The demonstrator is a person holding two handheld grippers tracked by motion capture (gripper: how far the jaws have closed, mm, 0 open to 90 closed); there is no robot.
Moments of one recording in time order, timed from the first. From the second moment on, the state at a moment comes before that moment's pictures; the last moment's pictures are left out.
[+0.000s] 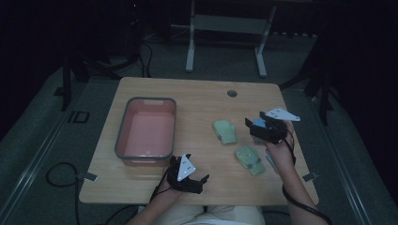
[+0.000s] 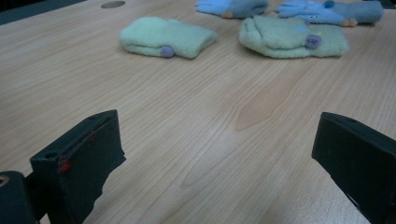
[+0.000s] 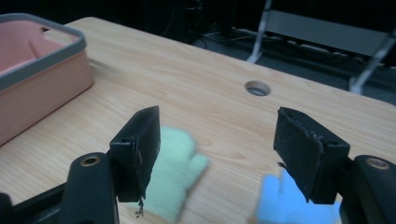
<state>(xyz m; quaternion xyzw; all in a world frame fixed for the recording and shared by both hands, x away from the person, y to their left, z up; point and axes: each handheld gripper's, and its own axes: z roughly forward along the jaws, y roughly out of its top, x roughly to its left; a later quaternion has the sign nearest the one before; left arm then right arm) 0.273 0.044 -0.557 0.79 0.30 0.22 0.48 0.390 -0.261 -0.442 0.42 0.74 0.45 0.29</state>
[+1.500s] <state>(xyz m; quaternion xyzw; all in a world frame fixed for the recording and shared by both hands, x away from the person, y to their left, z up) 0.270 0.045 -0.557 0.79 0.29 0.23 0.48 0.472 -0.193 -0.539 0.40 0.85 0.31 0.15</state>
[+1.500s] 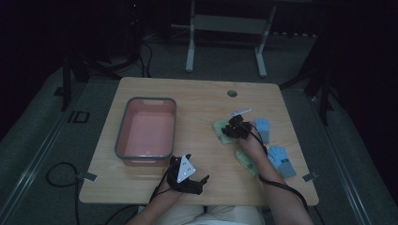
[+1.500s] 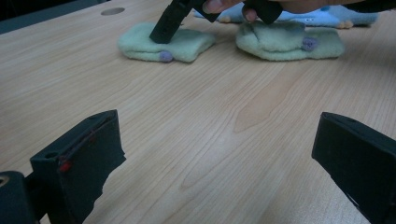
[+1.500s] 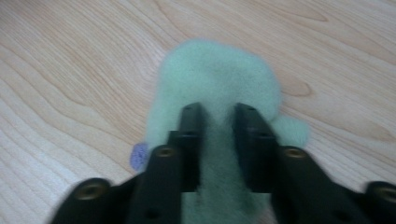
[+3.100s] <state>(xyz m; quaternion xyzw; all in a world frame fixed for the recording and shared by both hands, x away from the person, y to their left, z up) 0.270 0.043 -0.557 0.80 0.28 0.23 0.48 0.337 -0.146 -0.523 0.55 0.74 0.33 0.21</state>
